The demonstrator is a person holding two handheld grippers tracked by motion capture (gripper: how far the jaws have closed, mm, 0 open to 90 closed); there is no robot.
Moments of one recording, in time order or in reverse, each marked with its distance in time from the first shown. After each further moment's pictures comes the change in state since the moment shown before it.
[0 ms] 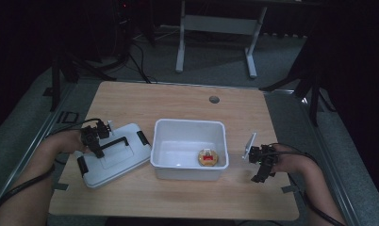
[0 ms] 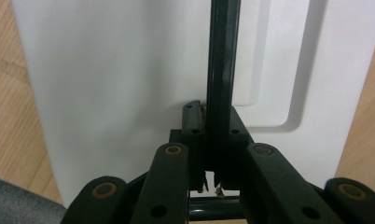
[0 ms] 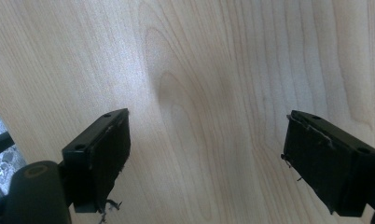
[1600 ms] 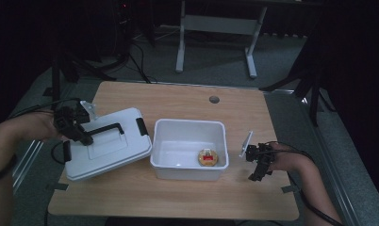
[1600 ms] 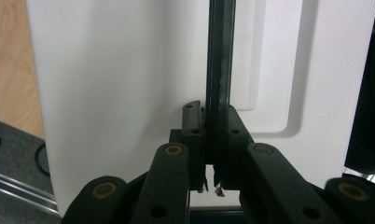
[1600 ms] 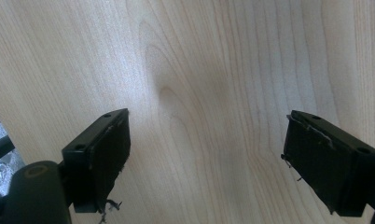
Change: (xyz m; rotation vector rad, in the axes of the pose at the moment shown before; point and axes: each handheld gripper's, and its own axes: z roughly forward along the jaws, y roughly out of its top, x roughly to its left) left arm -0.039 -0.030 -0.128 -0.177 0.027 0.161; right arm 0.000 0.011 -0.003 -0.003 -0.007 -0.007
